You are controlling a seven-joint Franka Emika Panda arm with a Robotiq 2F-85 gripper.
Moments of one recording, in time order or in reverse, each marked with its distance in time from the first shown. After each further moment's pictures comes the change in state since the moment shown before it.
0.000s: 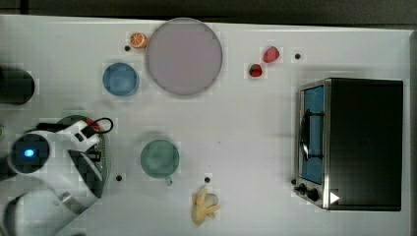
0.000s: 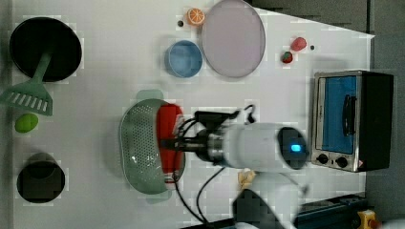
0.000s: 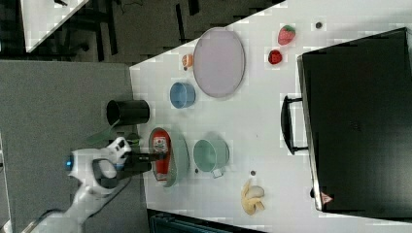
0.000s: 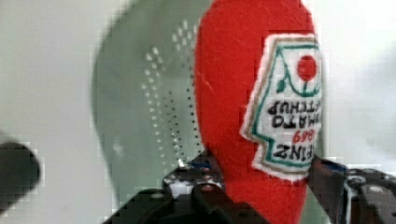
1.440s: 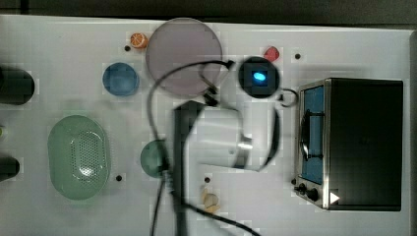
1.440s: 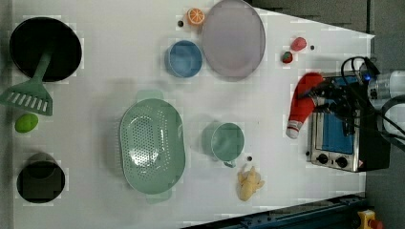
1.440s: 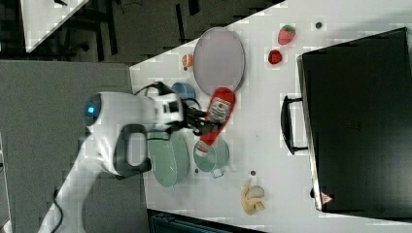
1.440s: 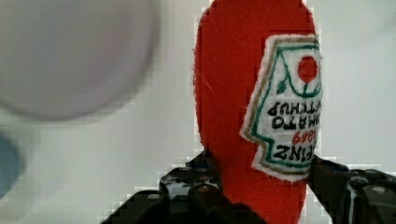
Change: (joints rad) arm -0.202 -0.166 -0.584 0.078 0.107 -0.328 -0.245
